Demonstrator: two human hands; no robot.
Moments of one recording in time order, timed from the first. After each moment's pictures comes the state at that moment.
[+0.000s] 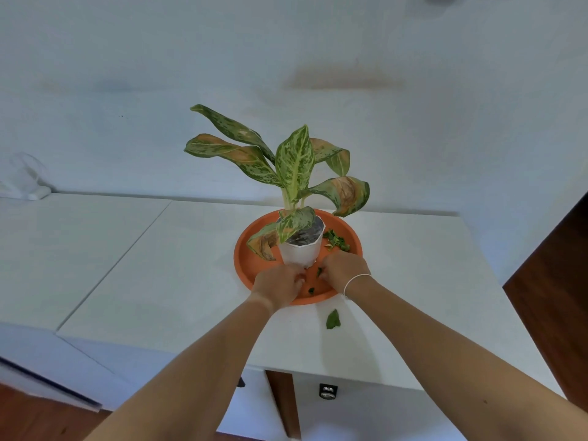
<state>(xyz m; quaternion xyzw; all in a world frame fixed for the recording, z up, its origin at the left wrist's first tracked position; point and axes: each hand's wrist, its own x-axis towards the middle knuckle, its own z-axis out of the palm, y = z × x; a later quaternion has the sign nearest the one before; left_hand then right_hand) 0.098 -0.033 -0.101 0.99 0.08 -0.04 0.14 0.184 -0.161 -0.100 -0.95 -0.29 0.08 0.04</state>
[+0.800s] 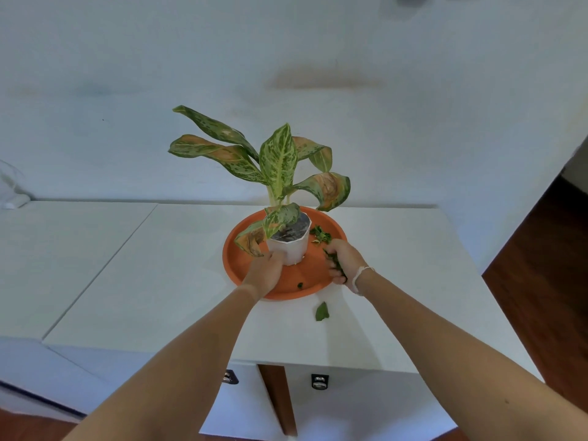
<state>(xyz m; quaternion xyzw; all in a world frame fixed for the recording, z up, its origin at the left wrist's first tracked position) 0.100 -0.040 -0.078 0.81 0.27 -0.01 0.53 0.175 -0.189 -0.080 -0.69 0.04 0.31 0.65</state>
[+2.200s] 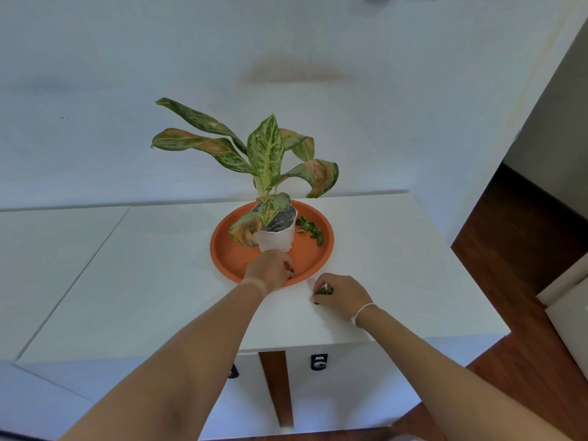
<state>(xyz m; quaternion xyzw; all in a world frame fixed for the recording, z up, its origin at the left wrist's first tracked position) 0.105 -0.041 -0.102 0.97 0.05 -0.06 0.23 0.106 -0.217 -0.124 -0.92 -0.14 0.17 0.32</state>
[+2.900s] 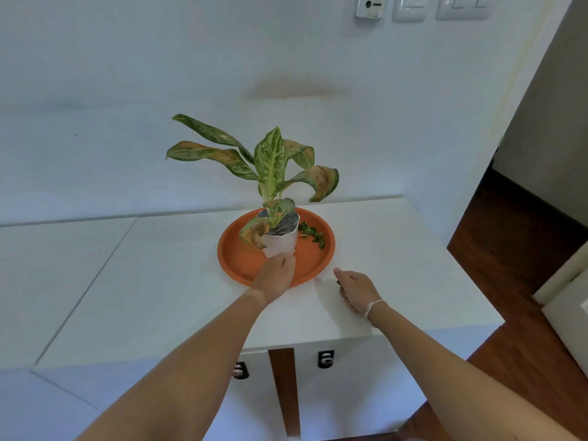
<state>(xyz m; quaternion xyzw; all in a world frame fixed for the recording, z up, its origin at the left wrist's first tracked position) 0.072 -0.050 -0.081 0.88 0.08 -0.01 0.47 0.094 -0.226 -0.114 -0.82 0.03 0.16 0.55</state>
